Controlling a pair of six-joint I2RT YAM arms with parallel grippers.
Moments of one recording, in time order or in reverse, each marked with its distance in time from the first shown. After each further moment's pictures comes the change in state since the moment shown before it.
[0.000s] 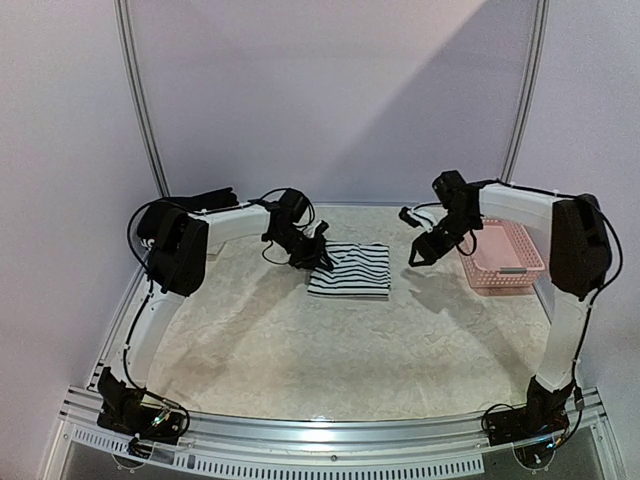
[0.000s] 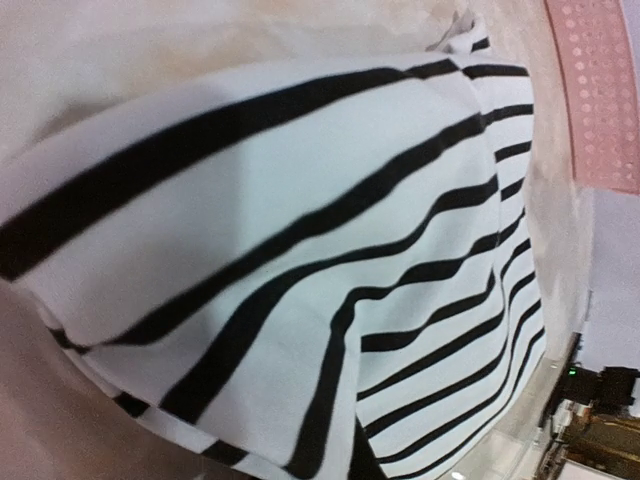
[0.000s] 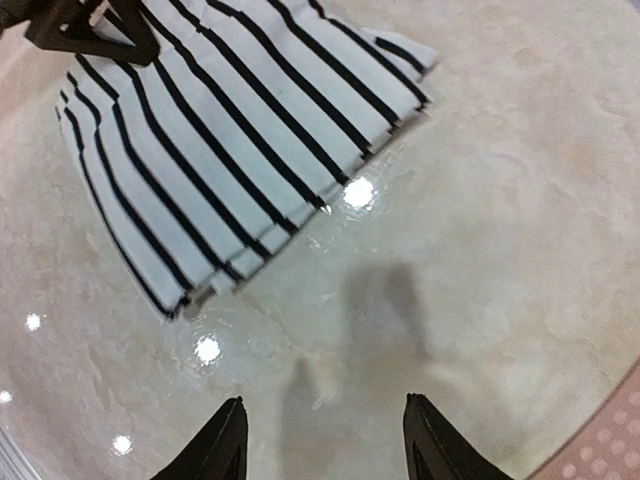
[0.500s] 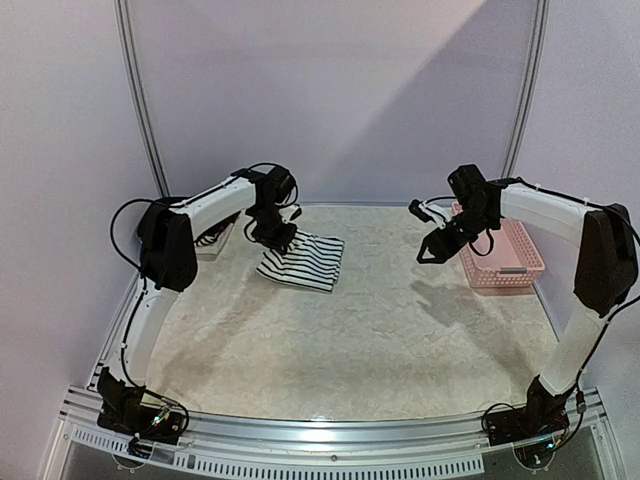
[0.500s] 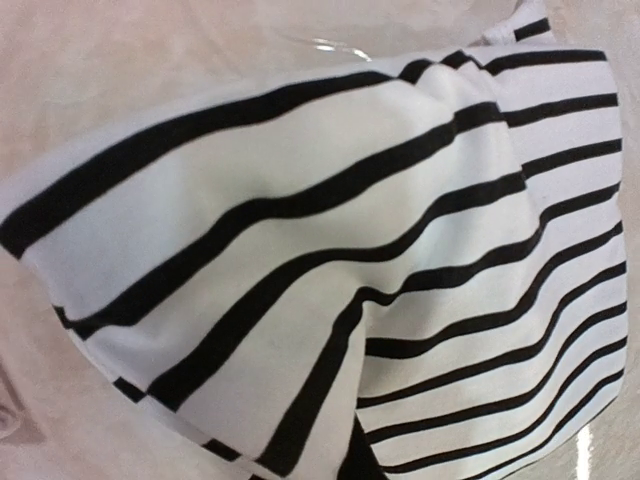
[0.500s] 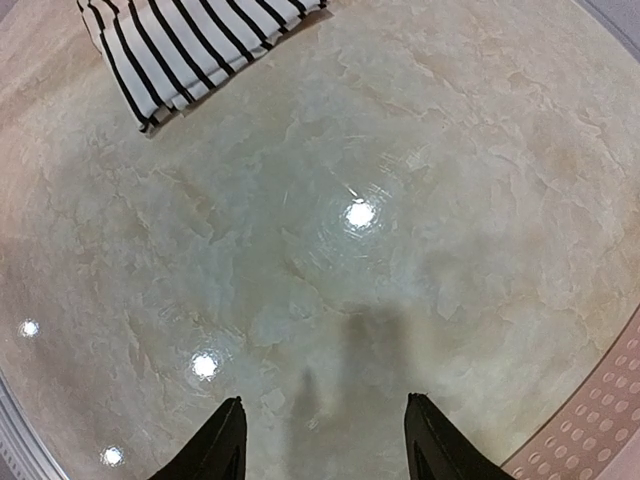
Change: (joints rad) left arm 0.056 -0.028 0.241 -0.491 -0.576 0.373; right arm -0.020 -0.219 -0.133 0.008 -0.042 -0.019
